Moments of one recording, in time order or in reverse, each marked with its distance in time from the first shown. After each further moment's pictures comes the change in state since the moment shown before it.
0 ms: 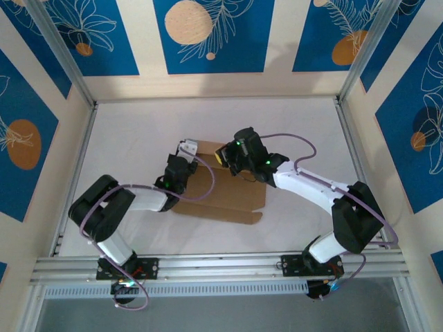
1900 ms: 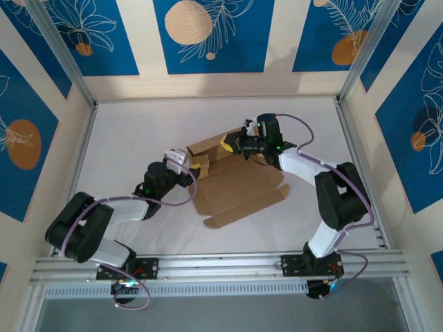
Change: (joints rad) left arm 0.143 -0.221 -0.198 -0.106 0.635 -0.195; right arm -0.283 0.190 0.006 0.294 -0.562 -0.404
